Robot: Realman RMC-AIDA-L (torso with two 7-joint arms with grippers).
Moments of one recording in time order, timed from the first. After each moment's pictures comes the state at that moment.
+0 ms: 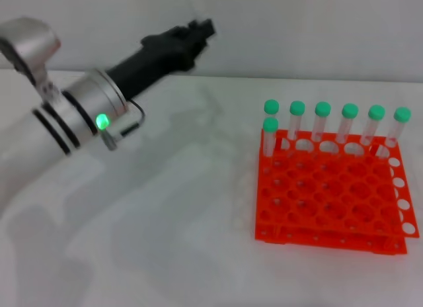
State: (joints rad) left arm -0.87 -2.07 2.84 -0.15 -0.91 1.34 -1.02; right arm 0.37 1.97 -0.44 -0.33 2.04 1.14 -2.19
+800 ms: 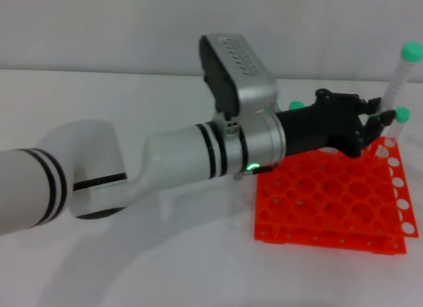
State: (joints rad) left arm -1.06 -2.10 2.84 0.28 -0.62 0.95 -0.66; right arm 0.44 1.84 -0.65 -0.60 1.69 1.68 -1.72
